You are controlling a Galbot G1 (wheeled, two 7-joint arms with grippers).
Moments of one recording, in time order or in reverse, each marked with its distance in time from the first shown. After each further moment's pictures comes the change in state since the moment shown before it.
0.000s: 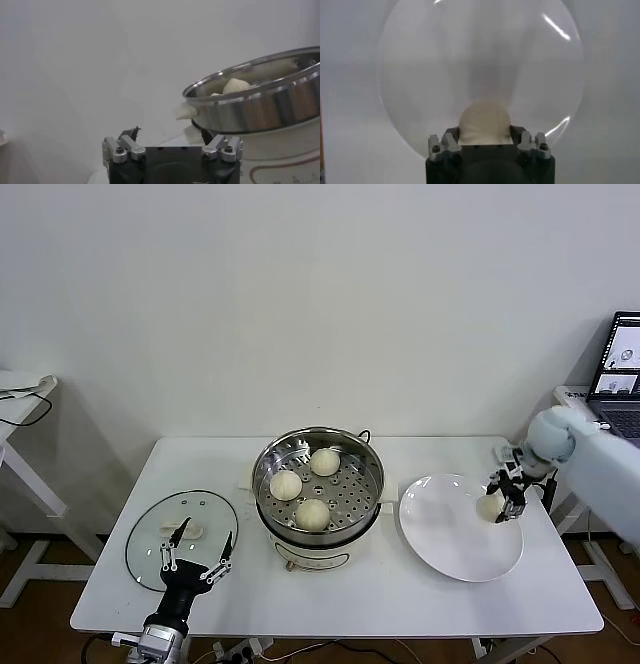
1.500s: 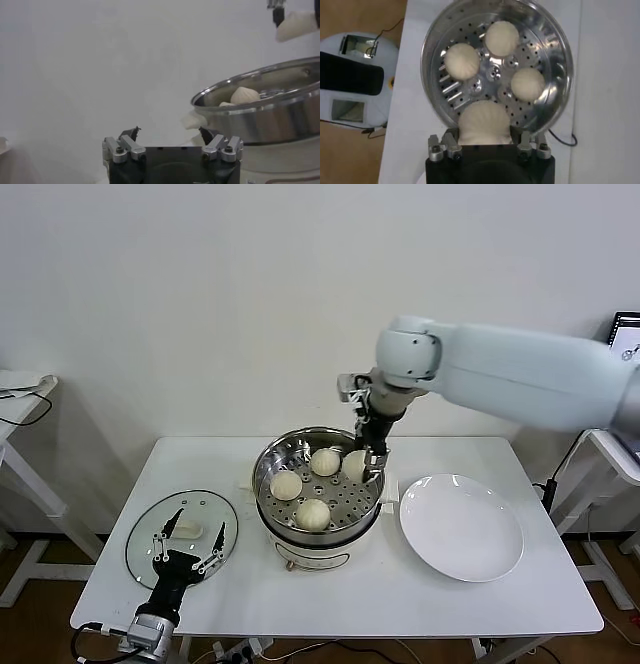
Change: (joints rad) left arm -0.040 0.038 -0.028 0.020 -0.058 0.002 0.012; right arm 0.669 0.424 -0.675 0.277 0.693 -0.461 0.155
